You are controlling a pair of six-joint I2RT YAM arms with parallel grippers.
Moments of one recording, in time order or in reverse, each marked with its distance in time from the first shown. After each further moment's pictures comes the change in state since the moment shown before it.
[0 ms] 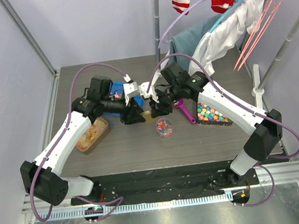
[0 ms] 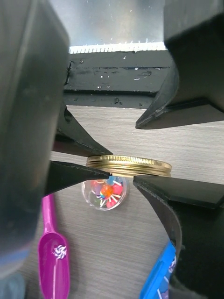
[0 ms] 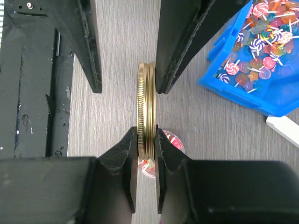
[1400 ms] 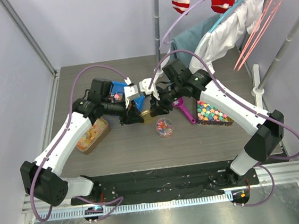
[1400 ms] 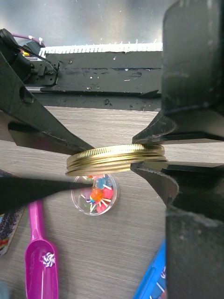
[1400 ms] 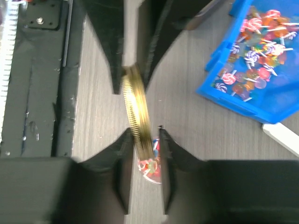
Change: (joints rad) left arm 0.000 -0.006 -0.019 -0.031 -0.004 0.045; right arm -0.012 -0.008 0.031 -0.016 -0.055 0.011
